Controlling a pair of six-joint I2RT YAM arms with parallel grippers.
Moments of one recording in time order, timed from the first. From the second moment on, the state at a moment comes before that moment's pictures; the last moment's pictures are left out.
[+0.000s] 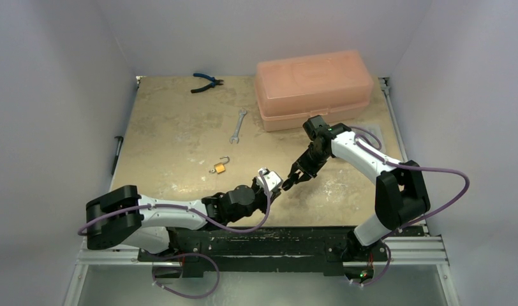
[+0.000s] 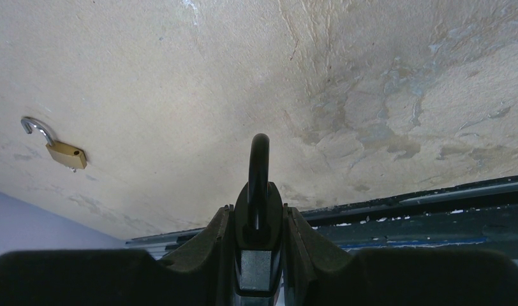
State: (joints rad) left arm -1.24 1.34 0.52 0.53 -0.32 -0.15; right arm 0.44 1.57 1.12 -0.94 -0.24 1.21
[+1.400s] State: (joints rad) left arm -1.24 1.42 0.56 0.55 -0.36 -0.13; right arm 0.43 1.57 1.11 -0.93 -0.22 1.21
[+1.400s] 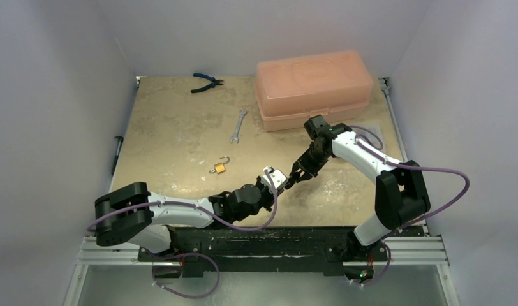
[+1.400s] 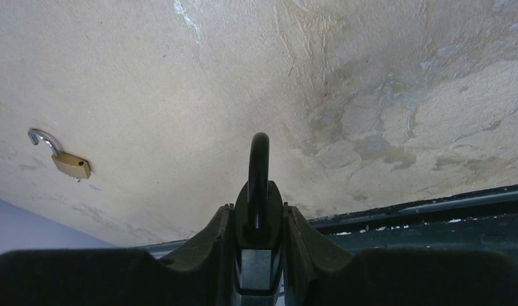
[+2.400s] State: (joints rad) left arm -1.24 1.44 0.58 0.53 -0.37 -0.14; right arm 0.43 1.57 1.11 -0.92 -0.21 1.21
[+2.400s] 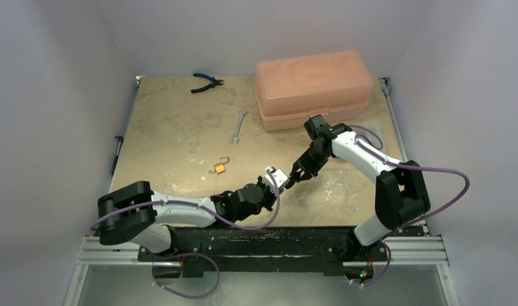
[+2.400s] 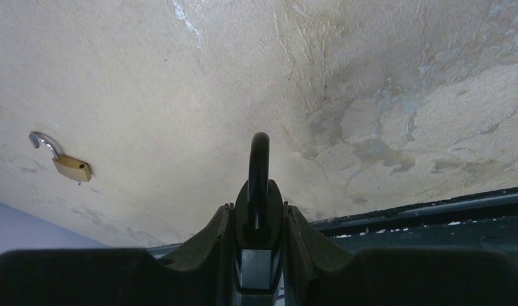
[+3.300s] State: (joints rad) left arm -1.25 1.52 0.65 0.52 -0.44 -0.20; right arm 0.43 1.57 1.11 -0.91 -0.16 1.22
